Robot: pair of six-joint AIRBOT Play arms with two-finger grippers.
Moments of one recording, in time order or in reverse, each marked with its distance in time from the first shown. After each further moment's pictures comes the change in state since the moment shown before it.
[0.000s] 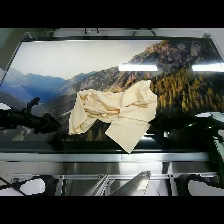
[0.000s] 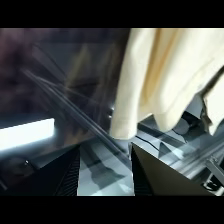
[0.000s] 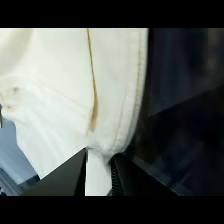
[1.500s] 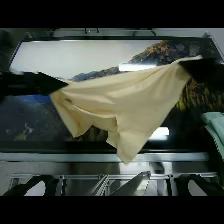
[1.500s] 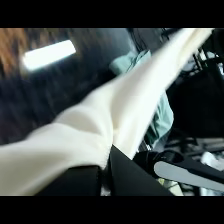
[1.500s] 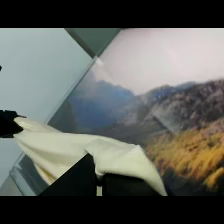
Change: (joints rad) left arm -0.251 0.231 0.290 -0.607 -0.159 0.098; right arm -0.029 0.498 0.400 0.226 0.188 -0.079
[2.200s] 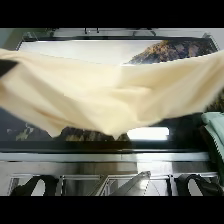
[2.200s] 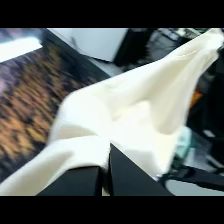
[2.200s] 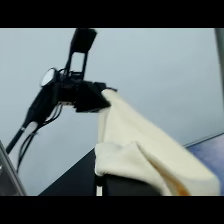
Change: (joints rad) left arm 0.169 0.497 0.327 -0.113 -0.100 -0.137; right arm -0.092 0.312 0.176 0.425 0.352 -0.031
